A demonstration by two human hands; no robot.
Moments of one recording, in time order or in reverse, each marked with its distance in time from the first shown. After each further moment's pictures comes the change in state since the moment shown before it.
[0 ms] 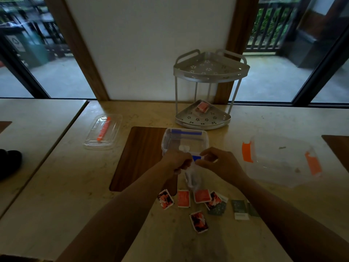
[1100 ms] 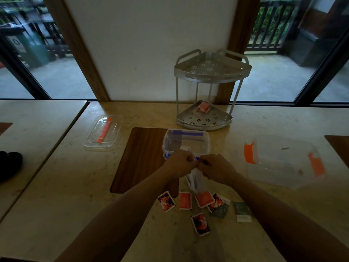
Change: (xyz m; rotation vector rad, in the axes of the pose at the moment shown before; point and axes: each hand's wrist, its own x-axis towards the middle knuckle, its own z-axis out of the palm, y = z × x) left_hand 0.001 -0.001 0.000 0.566 -0.064 0.357; right_hand 0.013 -0.019 0.008 -0.133 -0.192 0.041
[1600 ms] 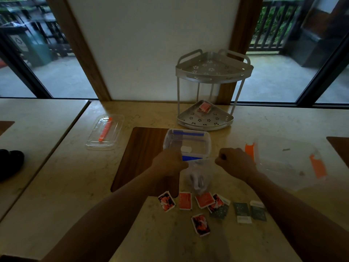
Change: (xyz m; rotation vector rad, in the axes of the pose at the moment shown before) left_hand -0.012 -0.002 -0.024 0.260 0.060 -0.090; right_hand -0.006 0.033 -0.030 -0.244 0.176 0.096
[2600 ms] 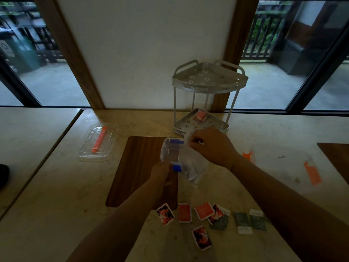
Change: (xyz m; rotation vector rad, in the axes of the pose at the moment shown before) left_hand 0.026 -0.027 0.016 -1.124 0.108 -0.543; right_hand 0.028 -0.084 -0.053 0.101 0.204 -0.357
